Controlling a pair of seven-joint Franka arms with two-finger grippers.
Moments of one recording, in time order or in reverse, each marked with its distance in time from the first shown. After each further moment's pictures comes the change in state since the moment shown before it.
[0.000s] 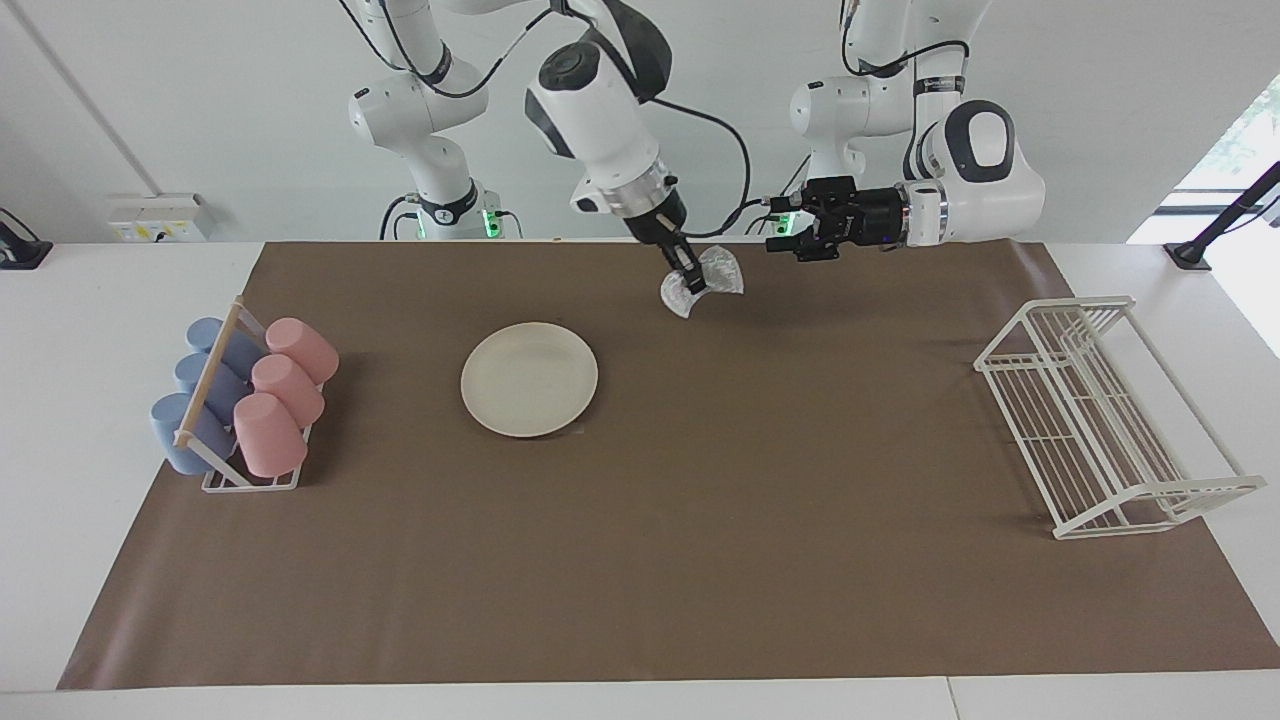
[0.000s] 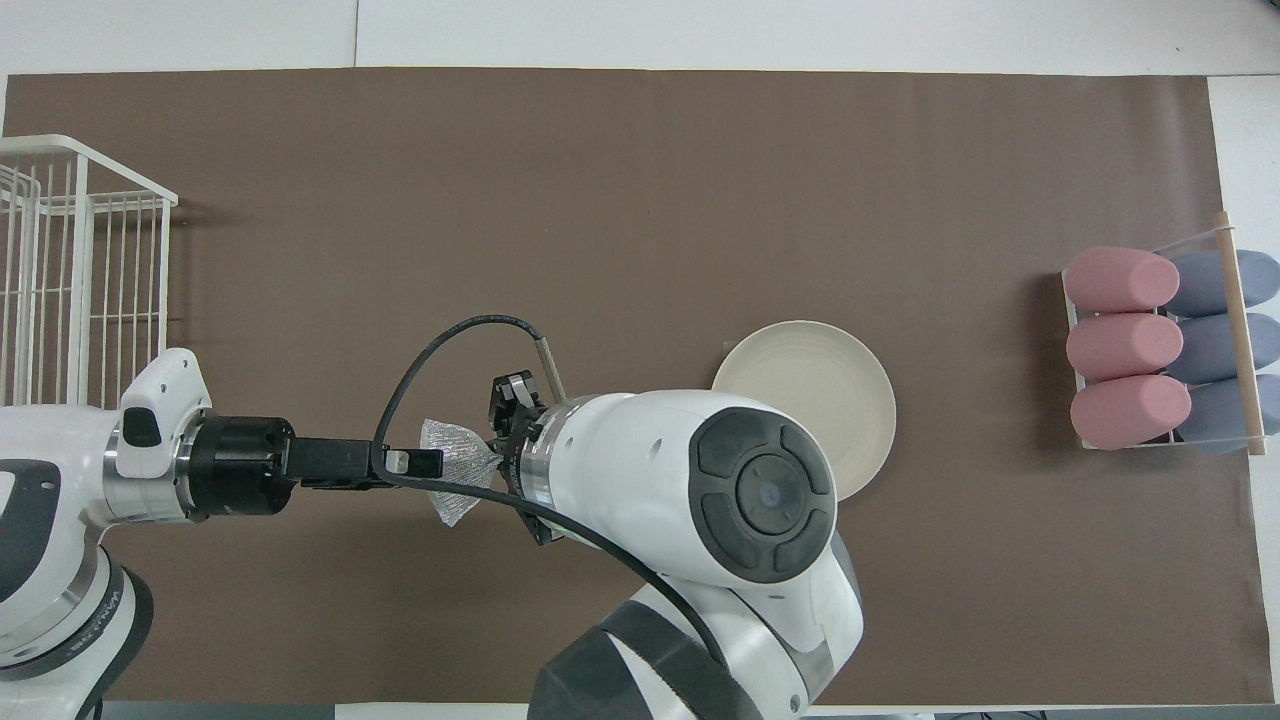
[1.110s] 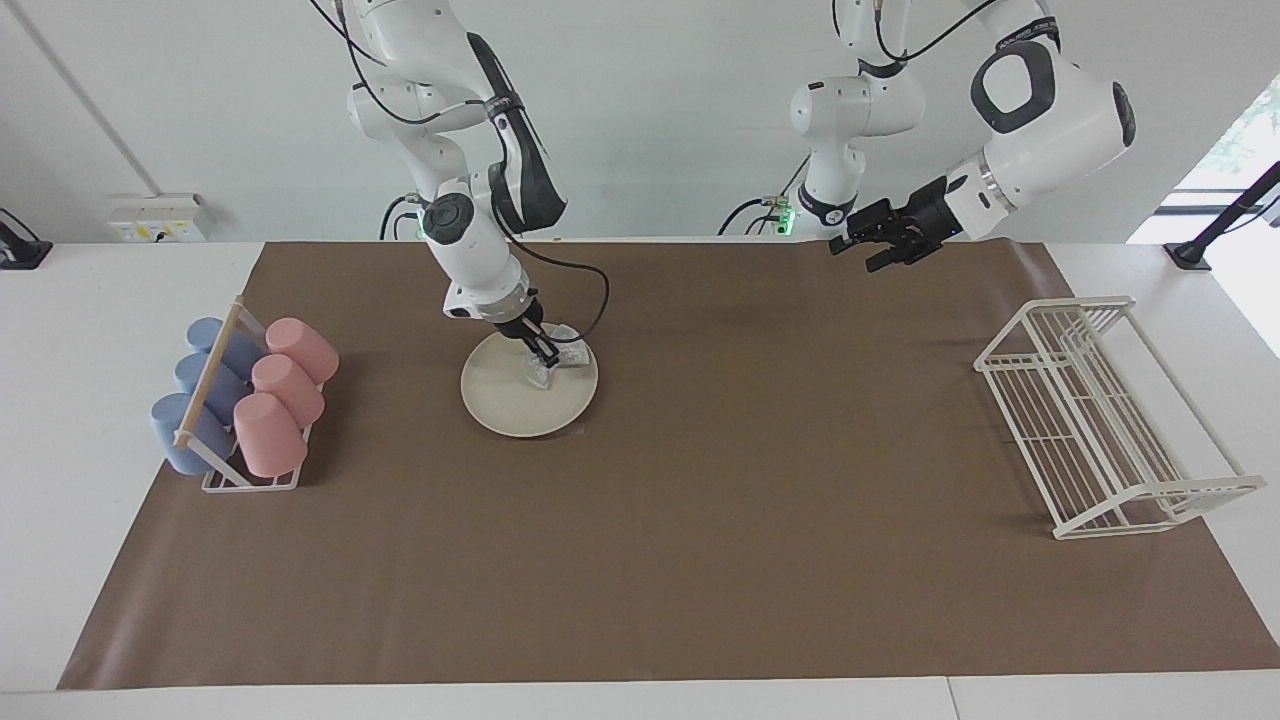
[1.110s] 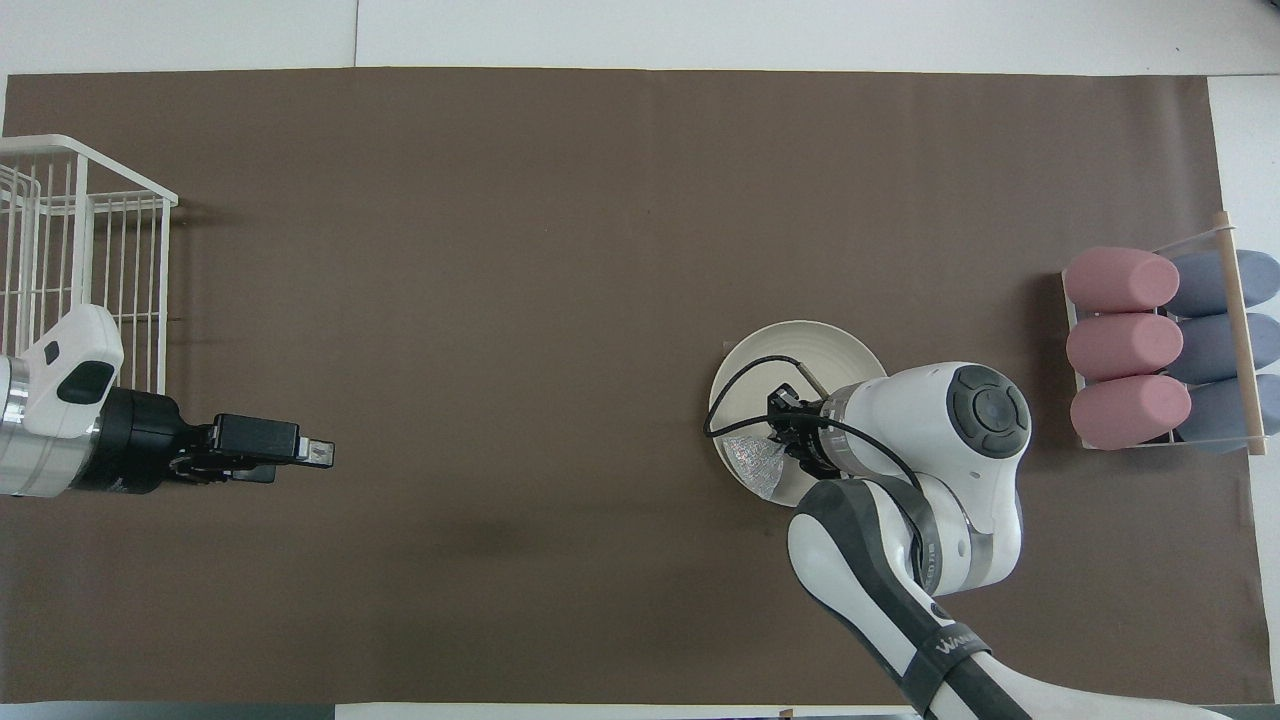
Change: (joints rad) left arm 0.021 -0.001 0.014 0.243 0.874 0.086 -0.386; right arm -0.225 -0.024 0.003 -0.474 0.000 0.210 -0.548
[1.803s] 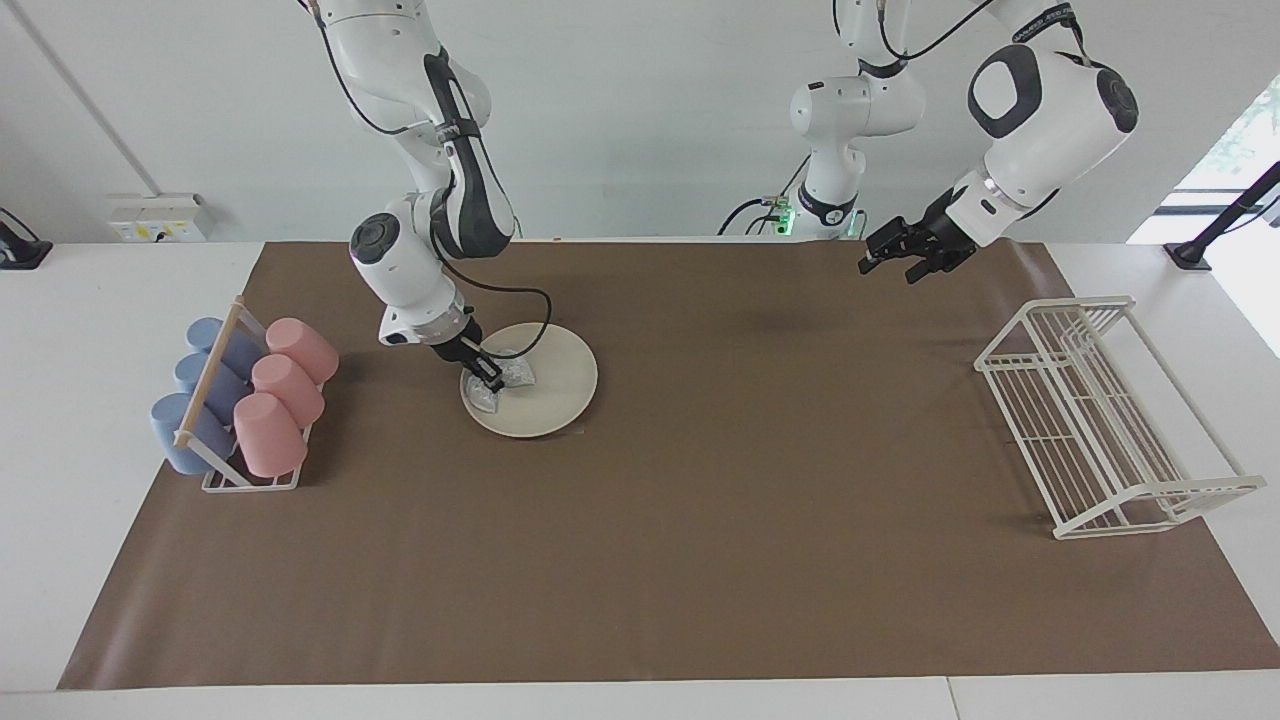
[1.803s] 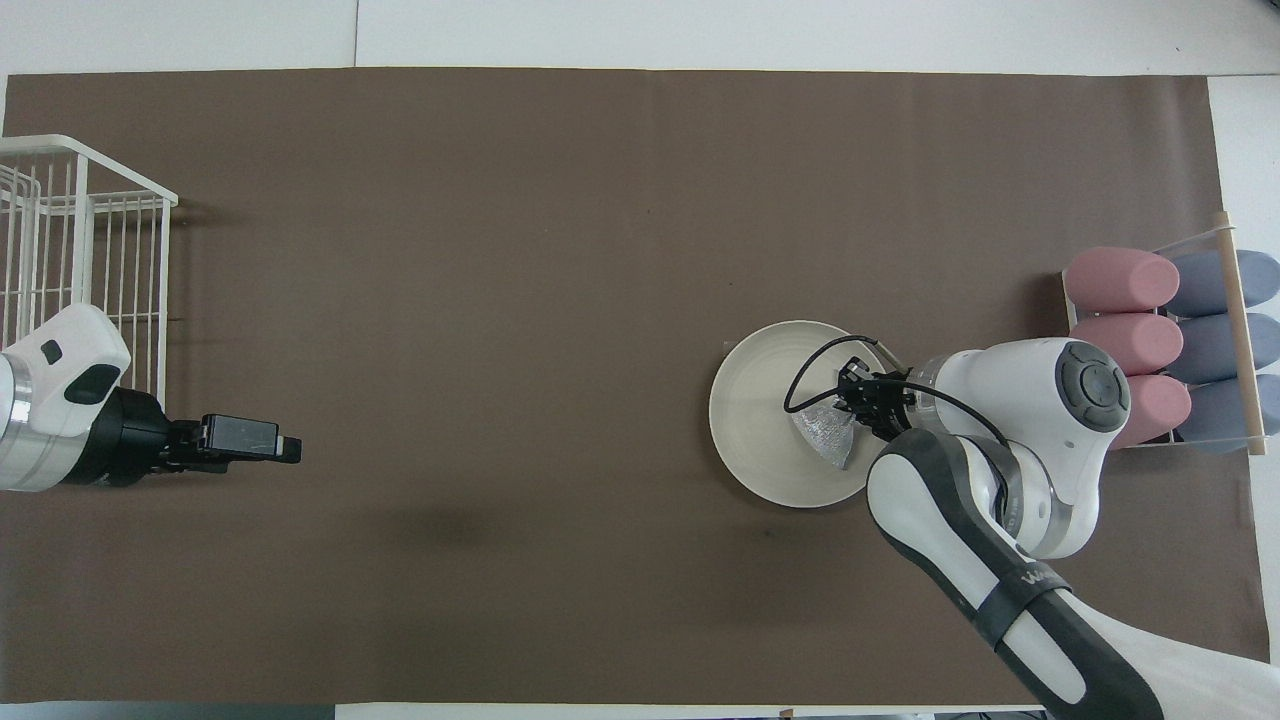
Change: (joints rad) left arm -0.001 0.004 -0.005 0.000 0.186 0.077 -0.007; right arm -0.177 0.018 0.000 -0.004 0.001 0.038 -0.312
